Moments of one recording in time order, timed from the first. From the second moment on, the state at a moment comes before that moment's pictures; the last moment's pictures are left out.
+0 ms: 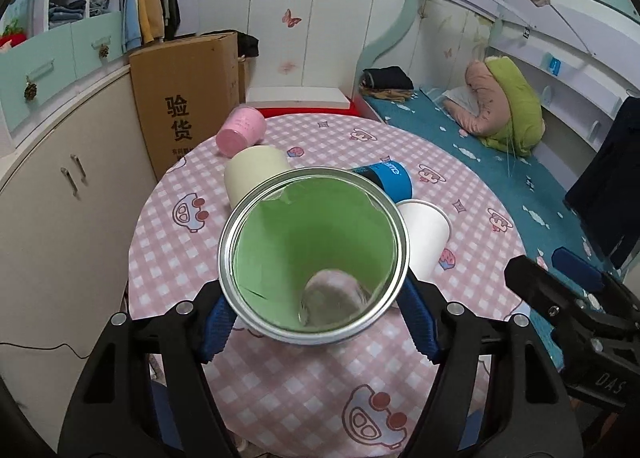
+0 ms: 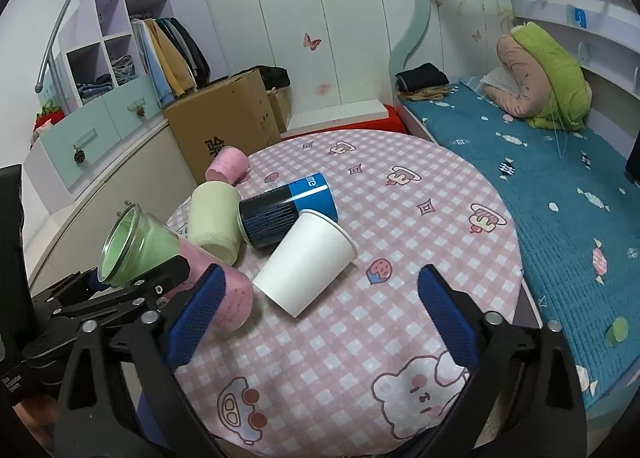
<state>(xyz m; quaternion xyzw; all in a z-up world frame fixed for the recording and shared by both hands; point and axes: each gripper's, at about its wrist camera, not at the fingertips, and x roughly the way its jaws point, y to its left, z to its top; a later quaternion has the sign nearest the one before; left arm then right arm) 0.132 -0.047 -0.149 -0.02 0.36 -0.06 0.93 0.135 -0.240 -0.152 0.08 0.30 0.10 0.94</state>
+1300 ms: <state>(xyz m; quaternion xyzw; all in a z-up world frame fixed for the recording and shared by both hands) 0.045 -0.026 -0.103 -0.02 0.28 -0.07 0.96 0.055 -0.223 -0.108 0.06 0.24 0.10 0.97</state>
